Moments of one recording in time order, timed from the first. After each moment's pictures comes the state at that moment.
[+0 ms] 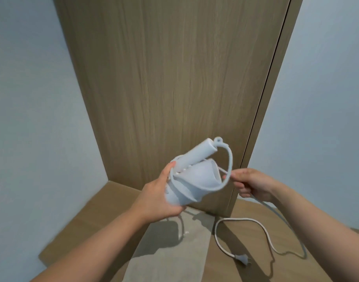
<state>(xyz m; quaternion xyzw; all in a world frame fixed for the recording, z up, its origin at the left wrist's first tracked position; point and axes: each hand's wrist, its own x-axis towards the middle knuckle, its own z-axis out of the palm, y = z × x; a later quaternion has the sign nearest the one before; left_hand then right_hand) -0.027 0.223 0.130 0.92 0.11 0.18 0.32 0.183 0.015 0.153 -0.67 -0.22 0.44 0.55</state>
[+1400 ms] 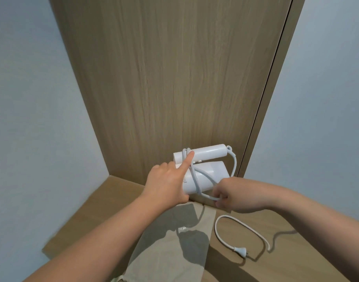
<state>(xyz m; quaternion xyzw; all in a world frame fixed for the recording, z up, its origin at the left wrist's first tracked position) 0.000 0.202 0.151 0.97 0.14 0.17 -0.08 0.089 0.032 0.207 -0.84 -0.49 0.24 0.02</state>
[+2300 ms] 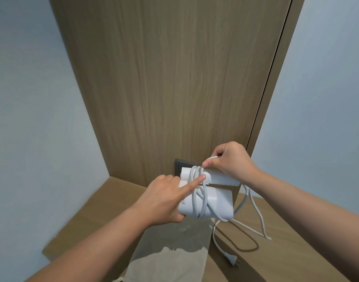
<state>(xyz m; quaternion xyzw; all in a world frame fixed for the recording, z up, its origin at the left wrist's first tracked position) -0.022 0.212 0.140 0.99 -0.03 0.13 -0.10 0.130 0.069 0.203 -0.86 -0.36 0.04 0.36</state>
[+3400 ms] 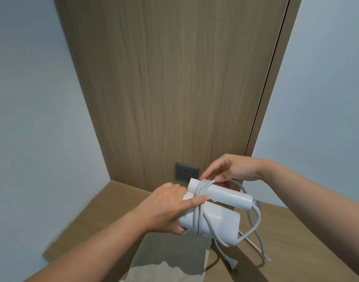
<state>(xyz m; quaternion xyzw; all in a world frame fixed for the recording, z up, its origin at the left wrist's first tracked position) -0.029 0.214 0.134 0.95 -0.20 0.21 -0.10 0.162 0.055 0.208 -0.72 -0.49 0.41 0.26</state>
